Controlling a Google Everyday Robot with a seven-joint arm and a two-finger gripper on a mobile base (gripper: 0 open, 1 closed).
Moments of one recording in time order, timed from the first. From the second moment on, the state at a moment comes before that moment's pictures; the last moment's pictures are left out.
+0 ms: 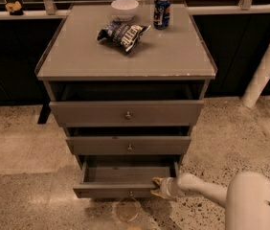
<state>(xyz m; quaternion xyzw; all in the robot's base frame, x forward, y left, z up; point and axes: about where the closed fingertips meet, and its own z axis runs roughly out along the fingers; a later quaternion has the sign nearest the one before) 0.571 -0.133 0.162 -0.63 0.71 0.11 0.29</state>
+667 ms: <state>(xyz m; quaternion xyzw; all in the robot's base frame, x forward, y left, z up) 0.560 -0.133 0.160 -0.64 0.70 0.11 0.29</state>
